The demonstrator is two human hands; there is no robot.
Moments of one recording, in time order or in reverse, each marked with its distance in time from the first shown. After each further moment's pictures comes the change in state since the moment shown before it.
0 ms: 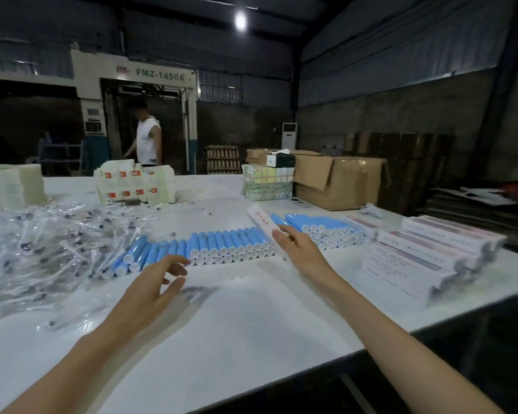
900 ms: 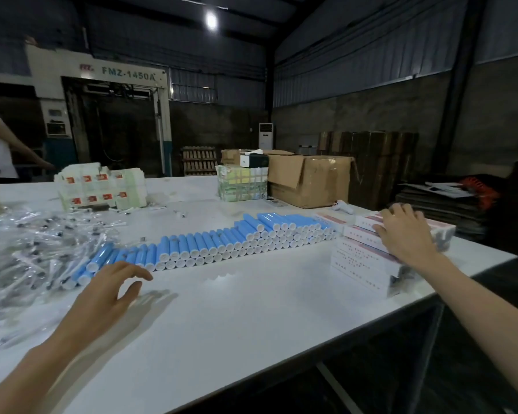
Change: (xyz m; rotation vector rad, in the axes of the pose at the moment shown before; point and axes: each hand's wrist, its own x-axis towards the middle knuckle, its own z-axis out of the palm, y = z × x) left_hand 0.005 -0.009 -0.005 0.204 0.032 0.048; right_hand -0.036 0.057 -0.248 -1.527 0.408 0.163
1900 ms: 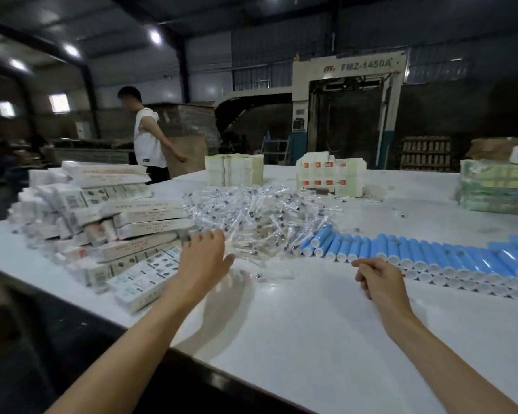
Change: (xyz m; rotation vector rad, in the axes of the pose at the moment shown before) left_hand -0.087 -0.027 -0.163 0.877 -0.023 -0.817; right_hand -0.092 -0.480 -0.028 1.968 -0.677 -0.117
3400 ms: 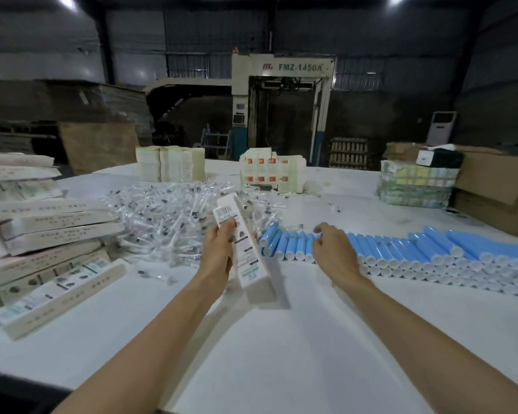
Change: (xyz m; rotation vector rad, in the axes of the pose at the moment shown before) left_hand 0.044 0.119 0.042 -1.960 -0.247 -0.287; right_hand 0.043 -0.054 -0.004 -0.968 0.075 -0.219
